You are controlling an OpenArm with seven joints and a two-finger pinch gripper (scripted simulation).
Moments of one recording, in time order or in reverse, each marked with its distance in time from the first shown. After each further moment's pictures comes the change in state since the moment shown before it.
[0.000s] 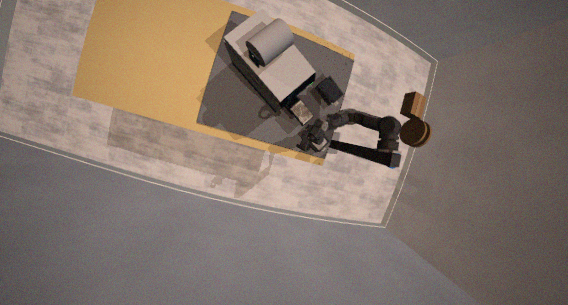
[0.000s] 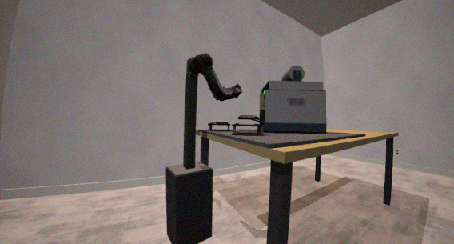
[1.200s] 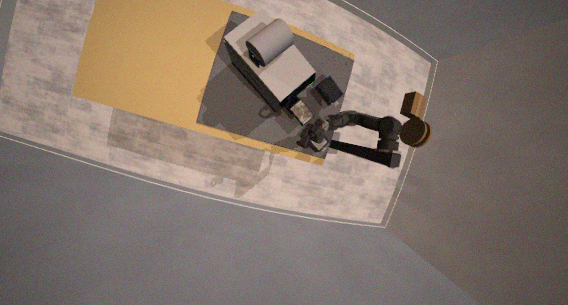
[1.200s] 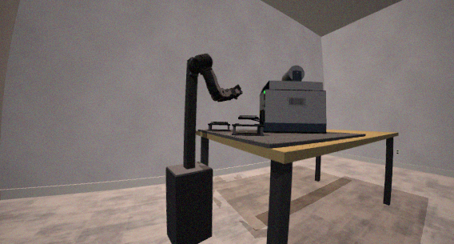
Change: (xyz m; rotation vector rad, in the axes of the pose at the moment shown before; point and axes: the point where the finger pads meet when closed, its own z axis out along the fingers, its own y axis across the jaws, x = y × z) arm -0.007 0.008 -0.010 -0.097 -0.029 0.042
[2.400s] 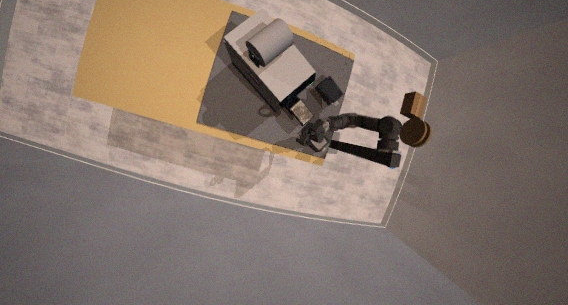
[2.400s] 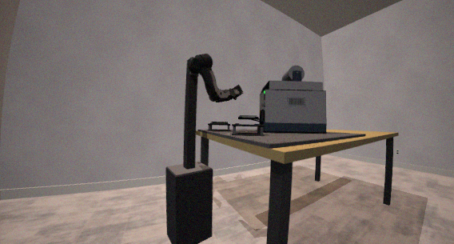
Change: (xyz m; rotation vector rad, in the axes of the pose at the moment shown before) arm -0.004 0.013 -0.004 -0.111 -0.027 0.041
